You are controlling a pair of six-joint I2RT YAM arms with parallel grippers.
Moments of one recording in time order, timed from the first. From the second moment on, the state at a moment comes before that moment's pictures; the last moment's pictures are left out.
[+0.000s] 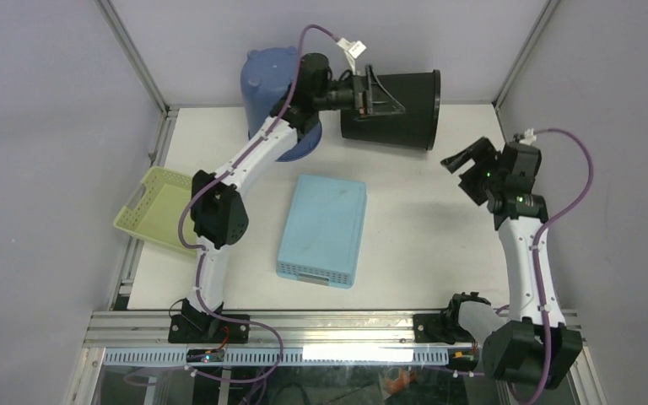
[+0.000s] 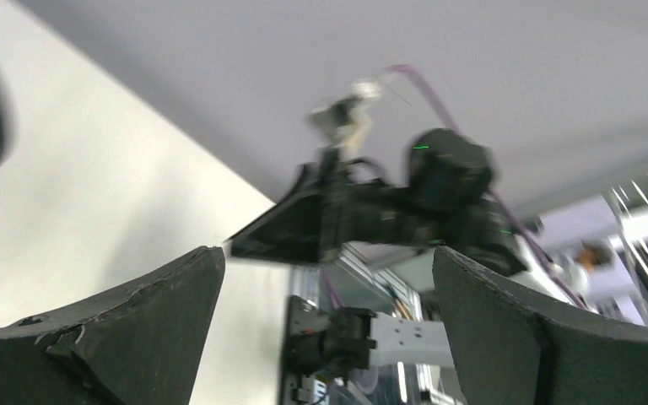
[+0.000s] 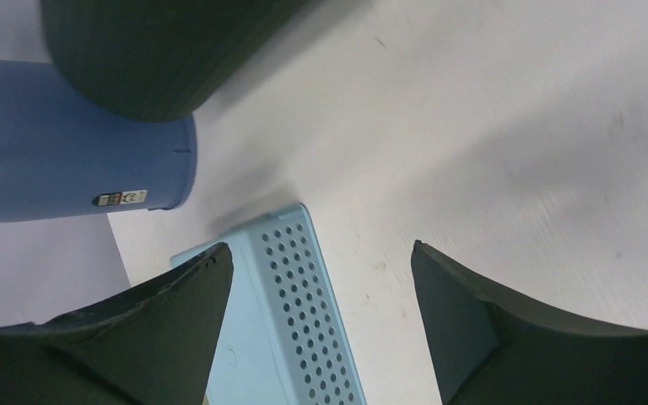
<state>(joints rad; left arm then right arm) -0.62 2.18 2.17 0.03 0.86 -0.90 -0.15 0.99 0.89 -0.55 -0.23 0.75</state>
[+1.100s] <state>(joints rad) -0.54 1.71 1.65 -0.30 0.47 -0.52 -0.10 2.09 1.79 -0.12 -0.42 0.46</state>
